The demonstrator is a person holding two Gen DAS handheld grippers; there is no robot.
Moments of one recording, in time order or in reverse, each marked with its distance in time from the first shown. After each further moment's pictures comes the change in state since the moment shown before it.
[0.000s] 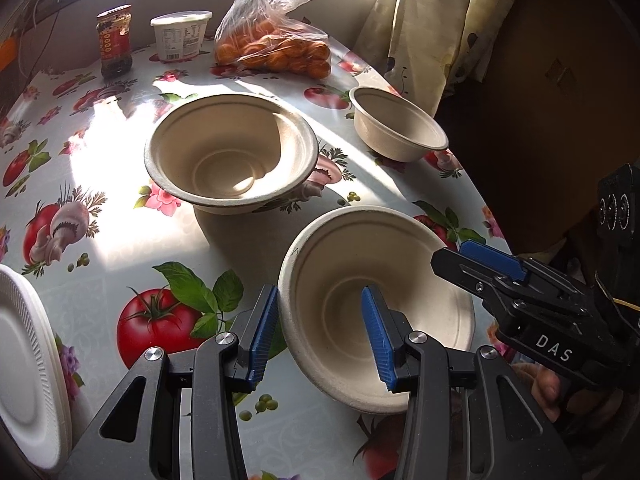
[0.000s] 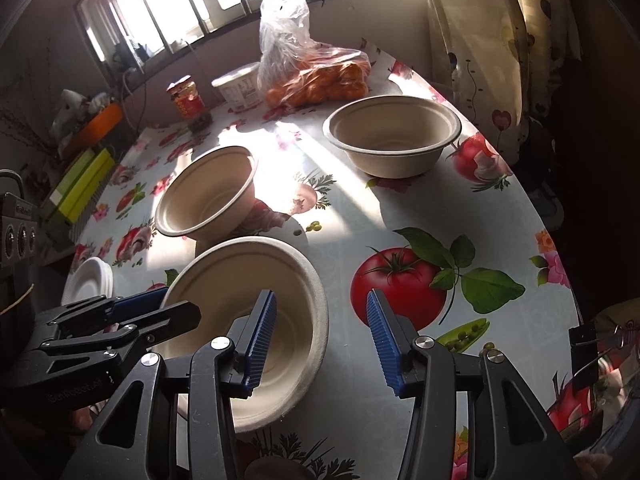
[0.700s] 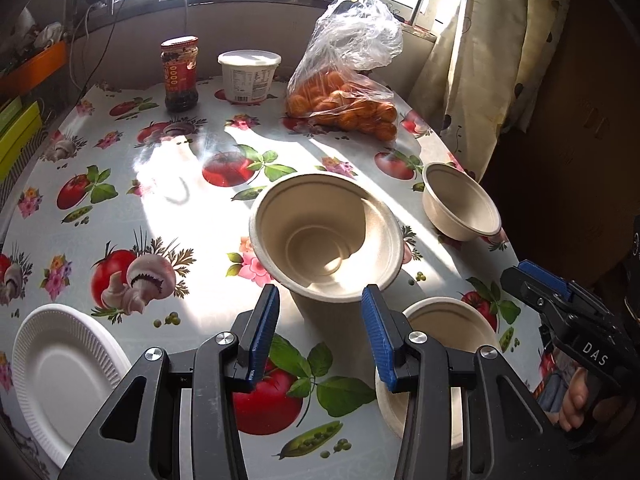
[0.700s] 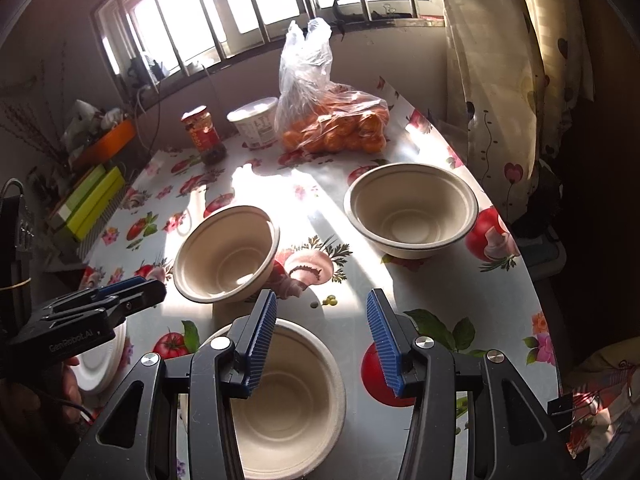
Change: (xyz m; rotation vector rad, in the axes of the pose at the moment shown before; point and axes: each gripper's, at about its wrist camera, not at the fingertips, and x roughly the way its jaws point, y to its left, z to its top) left arm -0.035 0.049 0.046 -0.089 -0.120 0.152; right arm -0.010 0.017 0.054 -0.057 -0.080 0.013
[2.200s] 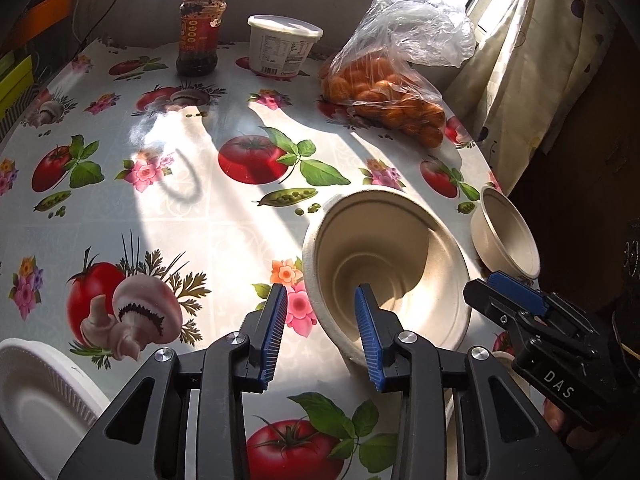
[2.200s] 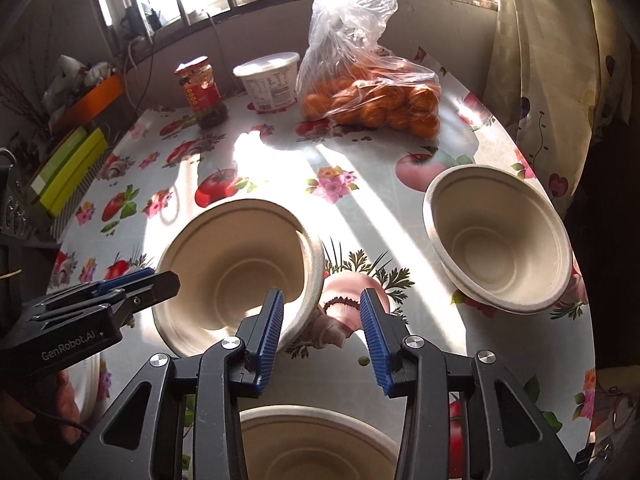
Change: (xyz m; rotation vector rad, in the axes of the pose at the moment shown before) left arm 0.058 0.052 0.029 -0.126 0.078 -0.050; right arm 0.093 0.047 0.032 -0.077 0.135 -0.035
